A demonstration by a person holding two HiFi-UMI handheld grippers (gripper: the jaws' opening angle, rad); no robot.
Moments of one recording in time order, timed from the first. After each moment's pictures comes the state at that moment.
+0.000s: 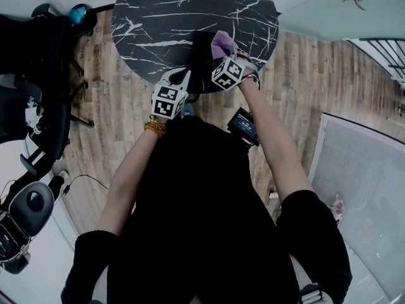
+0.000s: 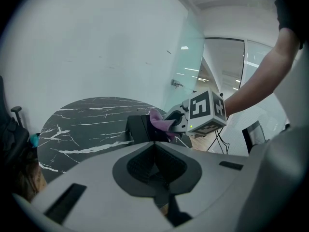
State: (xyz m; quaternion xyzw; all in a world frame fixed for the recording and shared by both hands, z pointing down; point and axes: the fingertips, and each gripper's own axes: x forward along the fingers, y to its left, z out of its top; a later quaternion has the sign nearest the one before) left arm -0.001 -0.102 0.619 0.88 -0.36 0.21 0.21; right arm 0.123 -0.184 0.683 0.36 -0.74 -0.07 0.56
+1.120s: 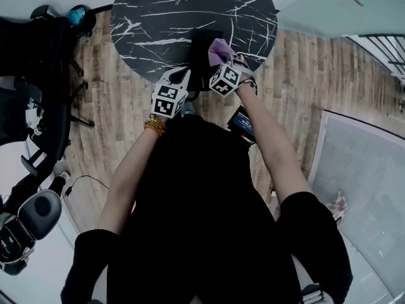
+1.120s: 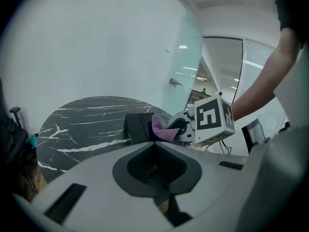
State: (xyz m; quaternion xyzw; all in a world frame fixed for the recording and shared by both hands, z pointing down) left arm 0.001 -0.096 0.622 0.88 -0.36 0.22 0.21; right arm 0.115 -0.145 0.703 0.34 -0.75 -0.04 0.57
